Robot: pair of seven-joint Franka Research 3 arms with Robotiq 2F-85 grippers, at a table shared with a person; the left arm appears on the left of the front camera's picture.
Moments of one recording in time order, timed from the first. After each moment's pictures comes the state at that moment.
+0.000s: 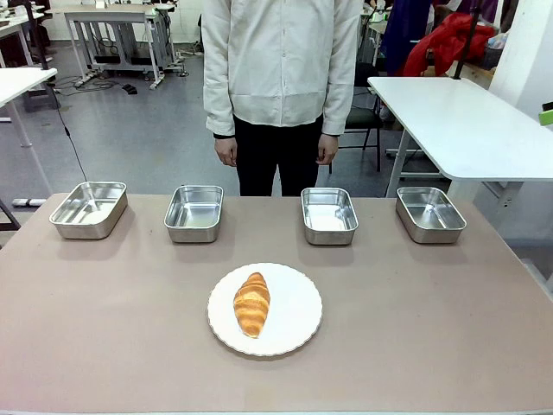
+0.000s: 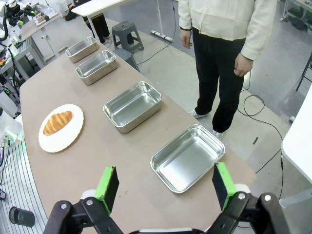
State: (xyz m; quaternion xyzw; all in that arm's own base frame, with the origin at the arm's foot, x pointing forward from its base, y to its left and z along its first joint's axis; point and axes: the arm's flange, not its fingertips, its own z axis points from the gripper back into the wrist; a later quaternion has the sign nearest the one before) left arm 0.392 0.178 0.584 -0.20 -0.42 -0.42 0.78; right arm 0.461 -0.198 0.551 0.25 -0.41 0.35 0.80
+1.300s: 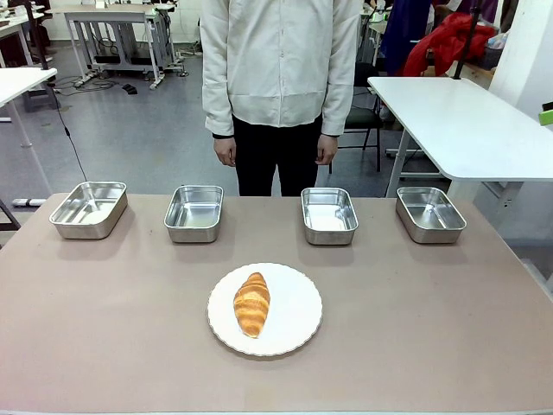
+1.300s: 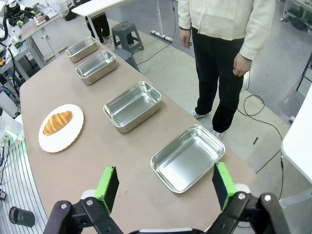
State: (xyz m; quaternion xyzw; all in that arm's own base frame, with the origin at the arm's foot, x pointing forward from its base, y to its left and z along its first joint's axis) left arm 0.392 0.178 0.584 -0.20 -0.42 -0.42 0.78; right arm 0.461 -0.198 0.551 0.25 -0.41 0.35 0.80
